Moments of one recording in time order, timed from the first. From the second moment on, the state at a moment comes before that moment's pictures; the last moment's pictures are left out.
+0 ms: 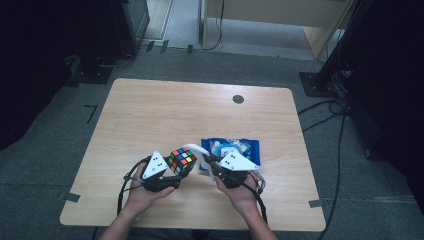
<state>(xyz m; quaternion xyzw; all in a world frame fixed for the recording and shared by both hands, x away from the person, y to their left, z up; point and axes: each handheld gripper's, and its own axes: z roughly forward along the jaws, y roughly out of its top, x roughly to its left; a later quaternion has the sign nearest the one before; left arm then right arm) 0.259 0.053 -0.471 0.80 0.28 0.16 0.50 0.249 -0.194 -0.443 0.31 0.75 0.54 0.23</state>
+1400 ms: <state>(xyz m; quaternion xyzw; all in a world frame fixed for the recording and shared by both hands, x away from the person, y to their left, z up) 0.247 0.037 -0.476 0.82 0.24 0.16 0.50 0.252 -0.182 -0.440 0.41 0.69 0.60 0.04</state>
